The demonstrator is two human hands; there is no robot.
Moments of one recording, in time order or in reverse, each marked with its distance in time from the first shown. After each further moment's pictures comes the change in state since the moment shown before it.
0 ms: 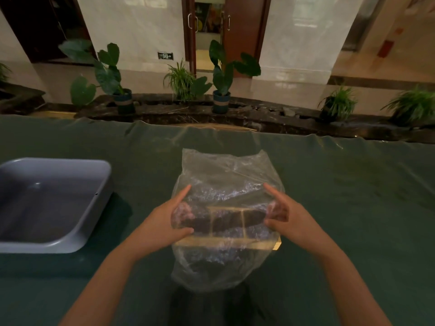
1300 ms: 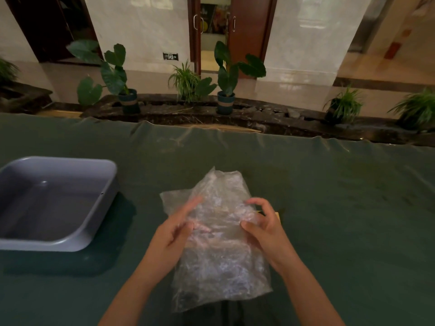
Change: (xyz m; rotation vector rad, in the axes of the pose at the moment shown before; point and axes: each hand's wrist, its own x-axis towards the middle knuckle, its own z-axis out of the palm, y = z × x) left_hand -0.026 0.003 0.033 -0.342 0.271 0.157; right_hand 0.005 -0.009 0.070 0.633 -0.002 0.071
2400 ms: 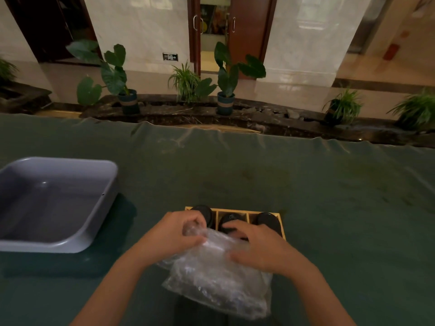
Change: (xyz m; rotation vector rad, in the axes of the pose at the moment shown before) left_hand 0.031 0.011 -0.021 0.288 -0.316 -0.161; right_hand -0.005 -0.024 0.014 -1.087 -0.315 0.016
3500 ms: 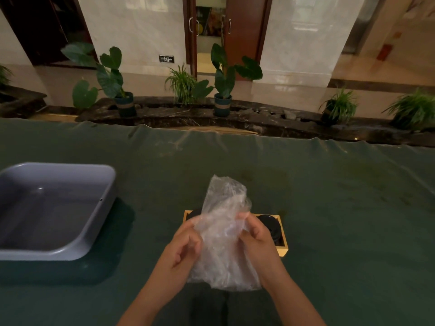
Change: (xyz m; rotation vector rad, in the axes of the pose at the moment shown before) left_hand -0.033 -0.010 0.042 -0.528 0.186 0.179; right_hand 0.010 -0.012 0.032 0.954 0.415 0.062
